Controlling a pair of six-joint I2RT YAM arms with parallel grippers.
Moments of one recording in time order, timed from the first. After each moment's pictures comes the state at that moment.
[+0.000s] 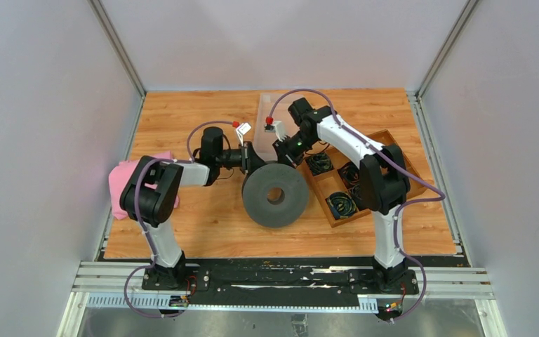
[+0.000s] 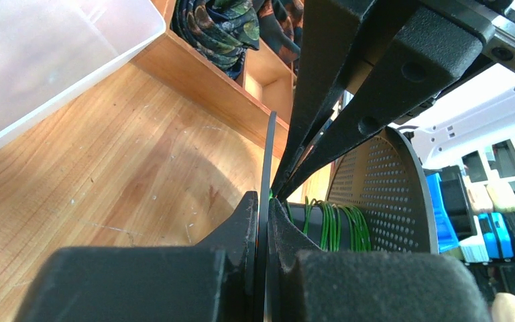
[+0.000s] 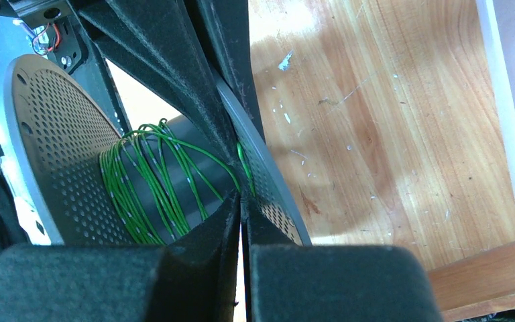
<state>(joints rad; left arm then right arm) -0.31 1.80 0.81 0.66 1.04 -0.61 0.54 2.06 1.76 -1.00 -0.78 -0.36</state>
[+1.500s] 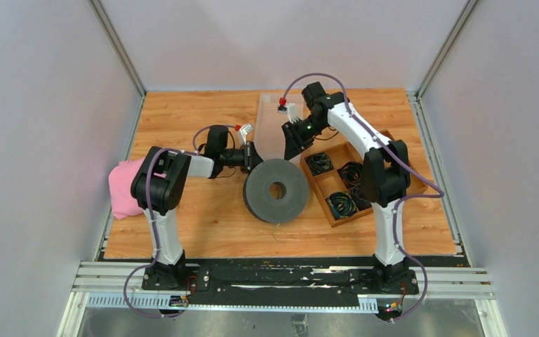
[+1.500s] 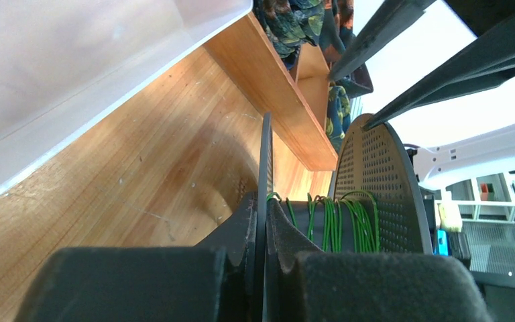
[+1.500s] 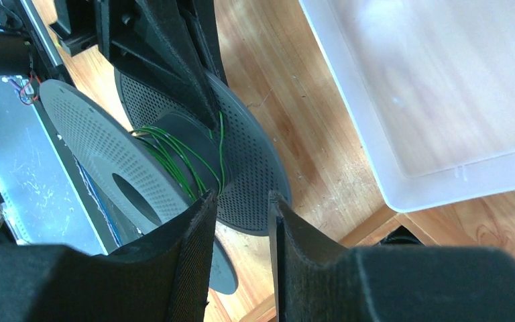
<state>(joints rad) -0.30 1.95 0.94 0.49 1.04 -0.64 0.43 2.14 1.93 -1.06 -0.74 -0.32</state>
